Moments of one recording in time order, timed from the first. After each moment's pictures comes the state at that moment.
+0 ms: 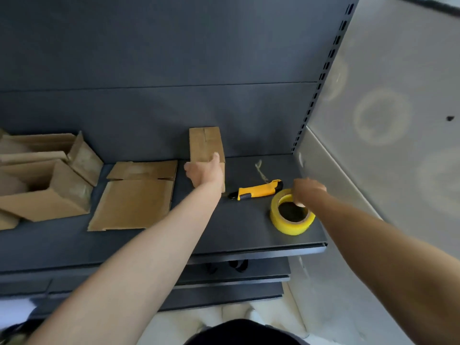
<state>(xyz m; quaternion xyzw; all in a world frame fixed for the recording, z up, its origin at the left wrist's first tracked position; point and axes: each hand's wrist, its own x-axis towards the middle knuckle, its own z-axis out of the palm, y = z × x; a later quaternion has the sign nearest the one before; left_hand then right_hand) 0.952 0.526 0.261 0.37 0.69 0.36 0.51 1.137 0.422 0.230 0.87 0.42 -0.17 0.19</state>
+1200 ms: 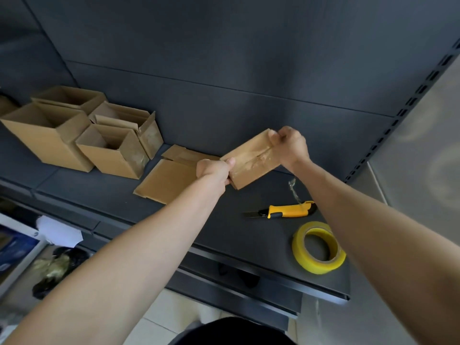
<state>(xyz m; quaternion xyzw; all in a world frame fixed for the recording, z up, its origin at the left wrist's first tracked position) 0.901 0.529 0.287 0.25 0.68 0.40 0.56 1.070 0.552 0.296 0.73 0.54 -0.23 -0.35</state>
